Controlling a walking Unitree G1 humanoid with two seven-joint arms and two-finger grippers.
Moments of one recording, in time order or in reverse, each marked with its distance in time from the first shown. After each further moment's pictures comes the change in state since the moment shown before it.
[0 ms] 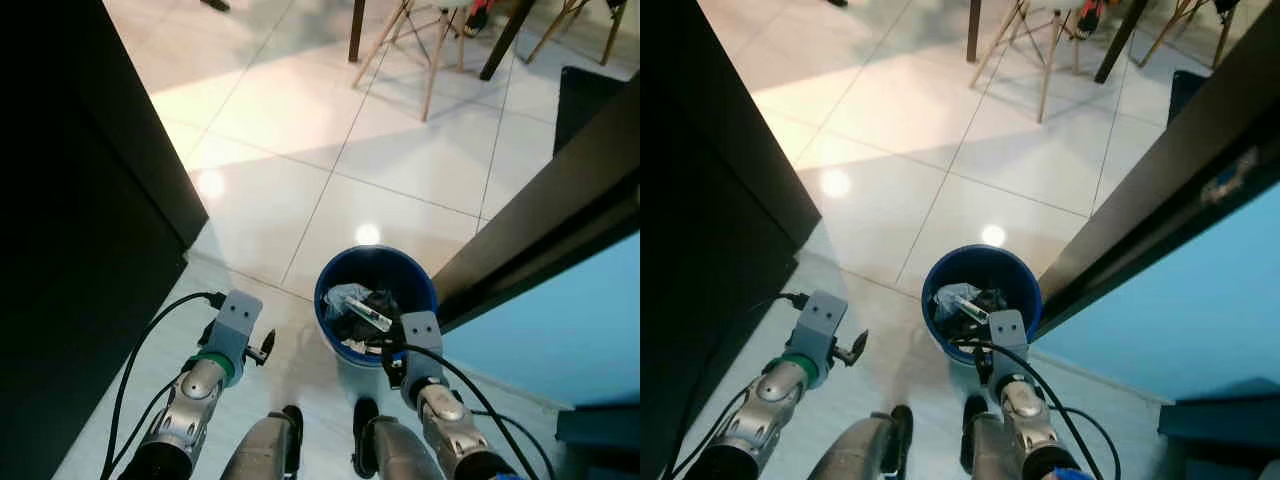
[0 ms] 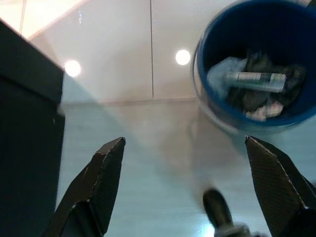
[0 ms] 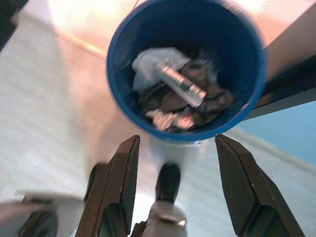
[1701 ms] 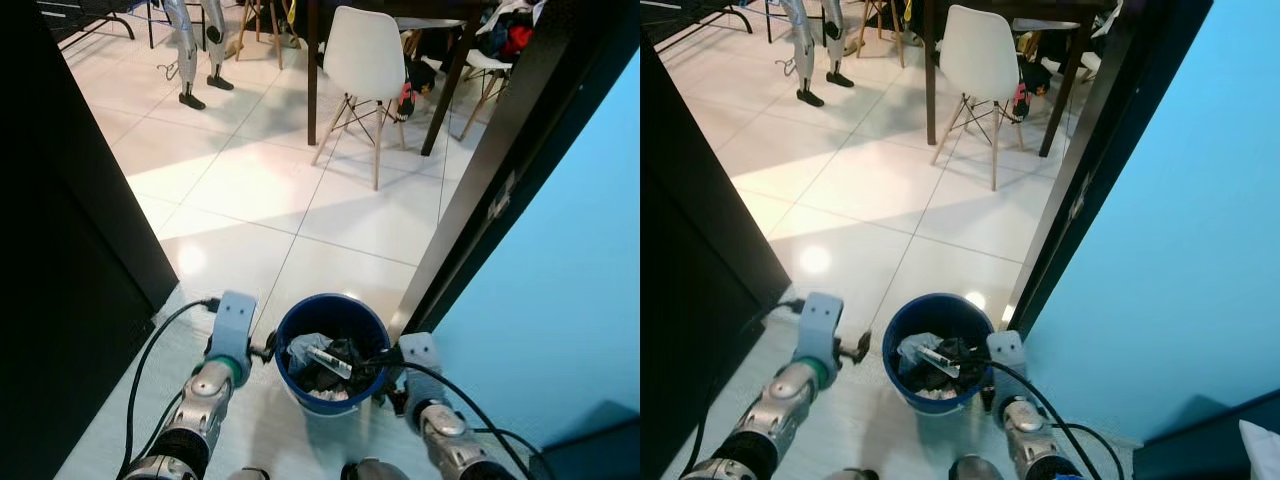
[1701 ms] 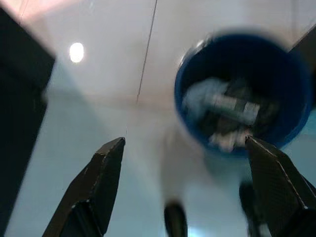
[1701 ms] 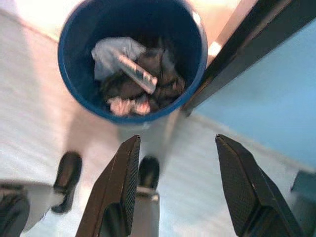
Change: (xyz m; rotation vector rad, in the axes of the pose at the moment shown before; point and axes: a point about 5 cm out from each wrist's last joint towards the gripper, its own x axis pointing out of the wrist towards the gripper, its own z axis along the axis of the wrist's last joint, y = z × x) left arm -0.002 -0.003 -0.050 -0.206 0.250 0.111; right arm -0.009 0.002 -0.038 -0.002 0.256 0.007
